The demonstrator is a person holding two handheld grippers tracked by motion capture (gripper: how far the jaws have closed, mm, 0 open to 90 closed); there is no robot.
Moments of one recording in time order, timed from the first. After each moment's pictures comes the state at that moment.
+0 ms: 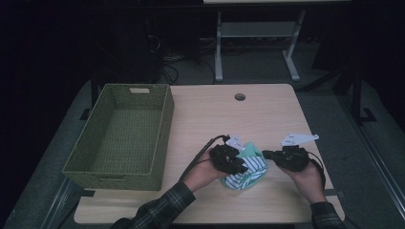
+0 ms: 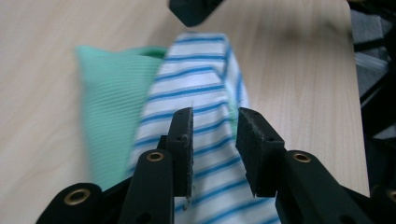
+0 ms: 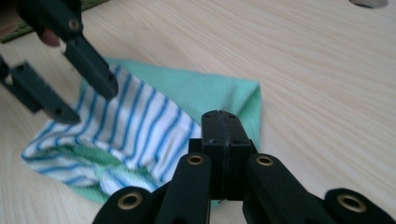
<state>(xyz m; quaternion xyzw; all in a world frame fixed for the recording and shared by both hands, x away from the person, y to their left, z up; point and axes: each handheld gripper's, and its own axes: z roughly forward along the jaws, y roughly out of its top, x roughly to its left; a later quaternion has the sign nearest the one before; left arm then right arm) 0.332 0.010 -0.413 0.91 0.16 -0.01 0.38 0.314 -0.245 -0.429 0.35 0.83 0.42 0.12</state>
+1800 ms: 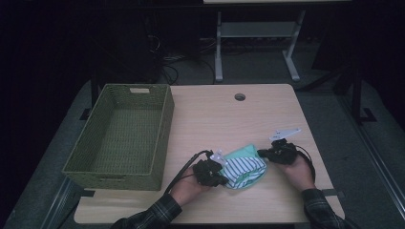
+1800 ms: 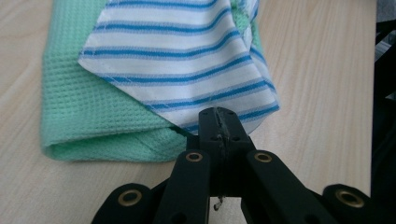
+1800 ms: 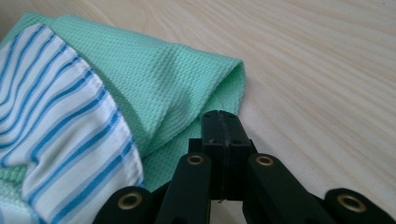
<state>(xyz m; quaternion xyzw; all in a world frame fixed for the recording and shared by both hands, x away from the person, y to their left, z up) 0.303 0.047 -0.449 0.93 0.19 -0.04 0.32 0.357 -0.237 -0.467 0.37 0.85 0.36 0.09</state>
